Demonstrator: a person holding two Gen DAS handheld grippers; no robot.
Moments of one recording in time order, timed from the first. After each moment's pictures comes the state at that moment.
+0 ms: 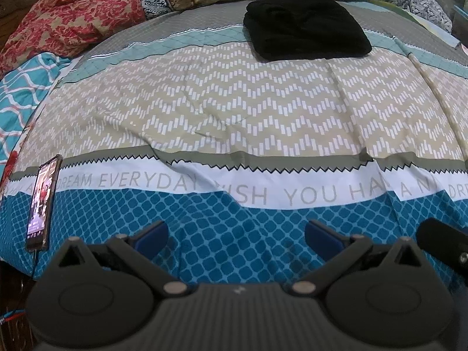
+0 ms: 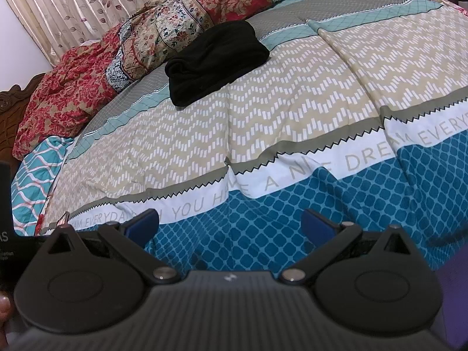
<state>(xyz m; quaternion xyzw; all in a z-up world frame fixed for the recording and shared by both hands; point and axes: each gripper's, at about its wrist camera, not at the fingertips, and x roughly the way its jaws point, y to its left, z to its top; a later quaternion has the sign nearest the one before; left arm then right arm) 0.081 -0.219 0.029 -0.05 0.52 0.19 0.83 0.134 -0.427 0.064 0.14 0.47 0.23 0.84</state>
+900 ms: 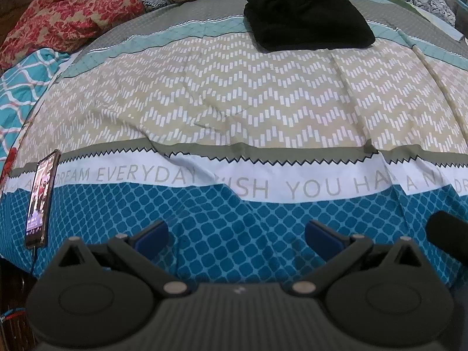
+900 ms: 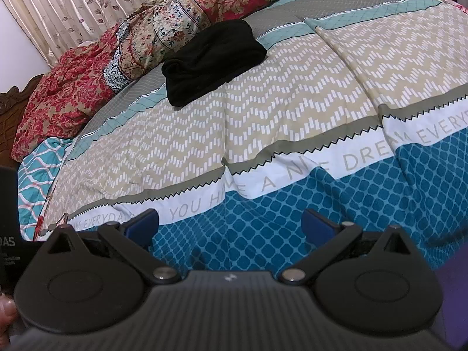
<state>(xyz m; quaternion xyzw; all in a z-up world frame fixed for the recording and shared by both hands) 0.083 -0.216 0.021 -0.05 0.53 0.19 0.82 0.137 -0.429 0.062 0.14 0.47 0.23 0.84</state>
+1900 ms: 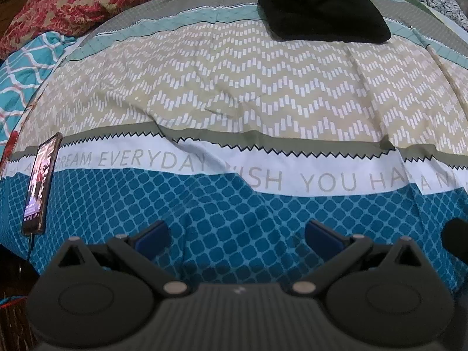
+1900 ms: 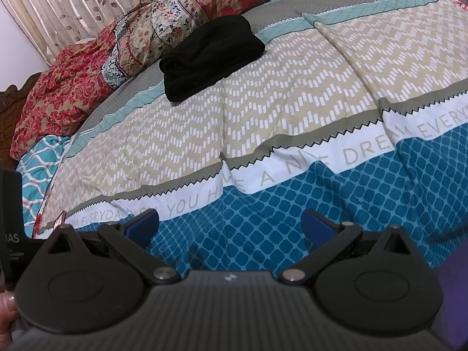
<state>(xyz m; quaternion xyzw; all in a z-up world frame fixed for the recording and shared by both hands) 0.083 -0.205 0.012 -0.07 0.54 0.21 0.81 0.135 -0.427 0.058 0.14 0.48 0.23 0.84</state>
